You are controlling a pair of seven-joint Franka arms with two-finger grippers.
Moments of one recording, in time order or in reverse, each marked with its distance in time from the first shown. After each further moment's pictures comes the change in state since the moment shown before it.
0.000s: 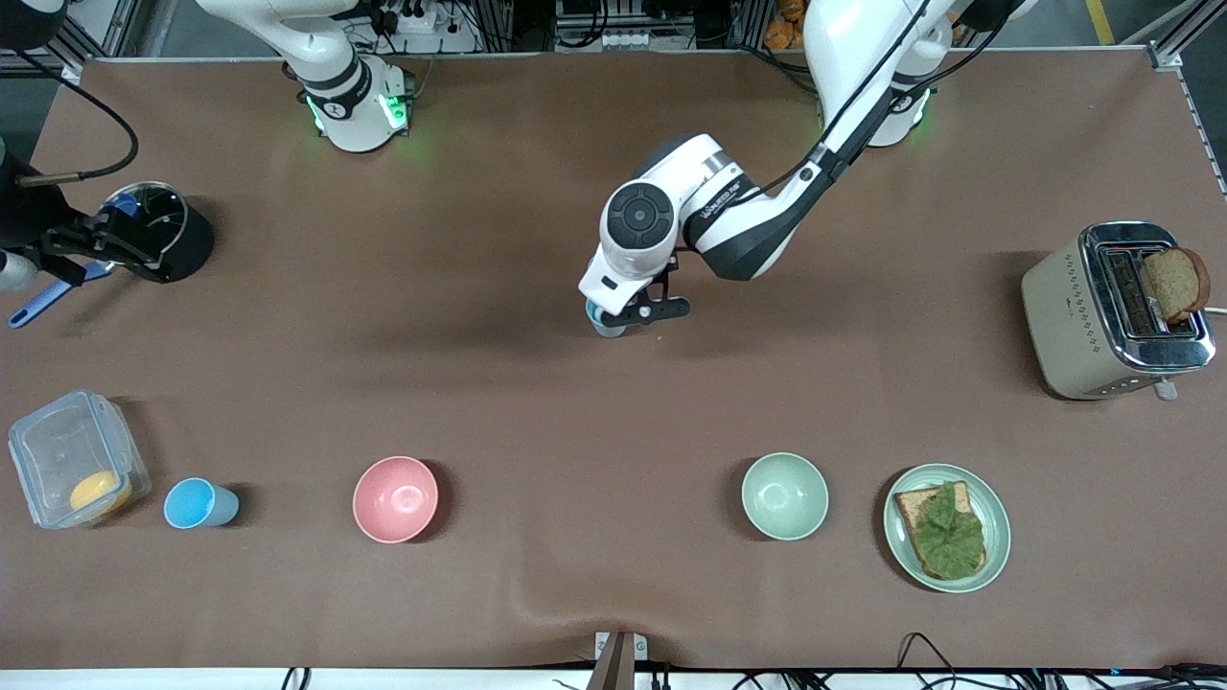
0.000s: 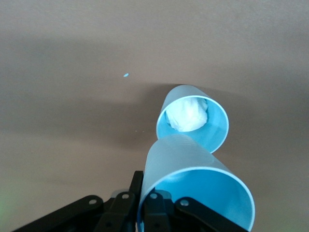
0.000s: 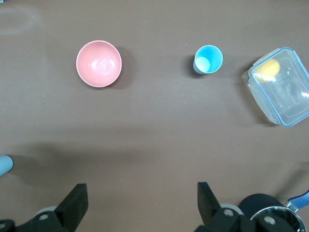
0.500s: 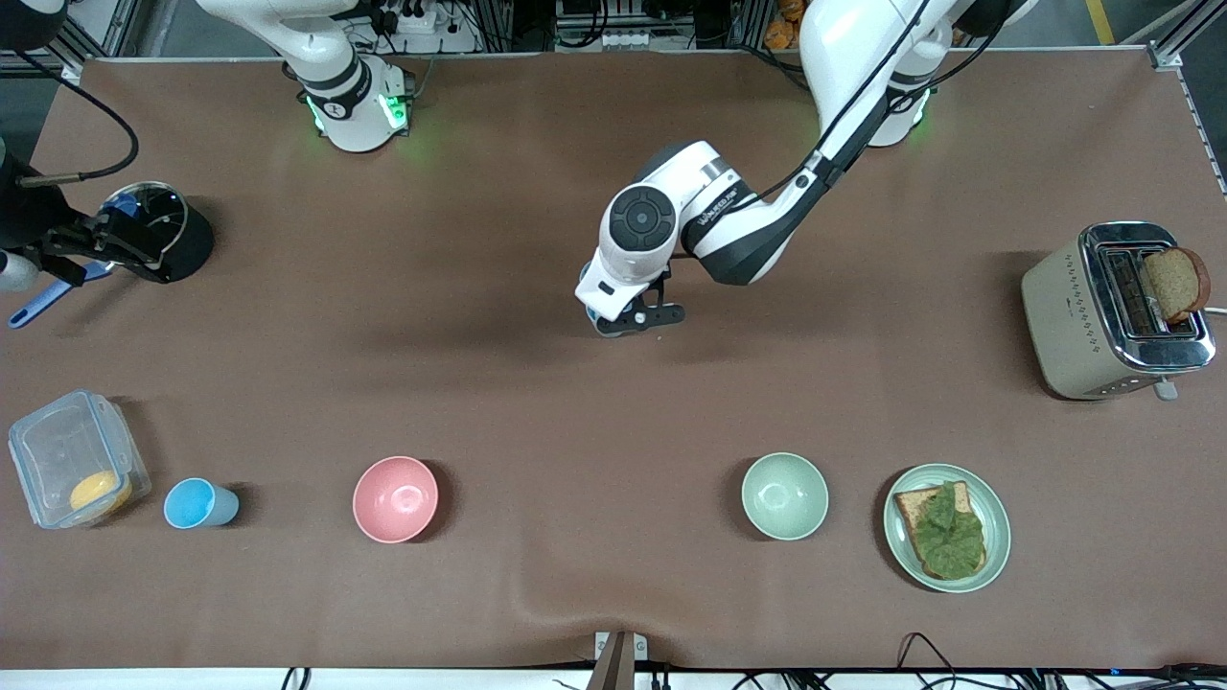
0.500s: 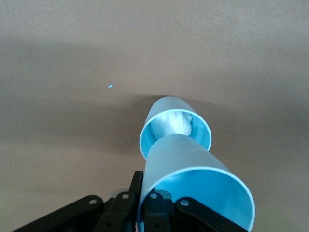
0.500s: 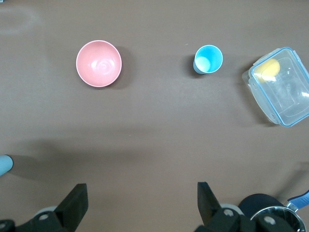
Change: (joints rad) left arm -0.002 0.017 0.008 0.000 0.004 0.074 0.000; right arm 0.000 0.001 0.000 0.000 0.000 0.000 0.000
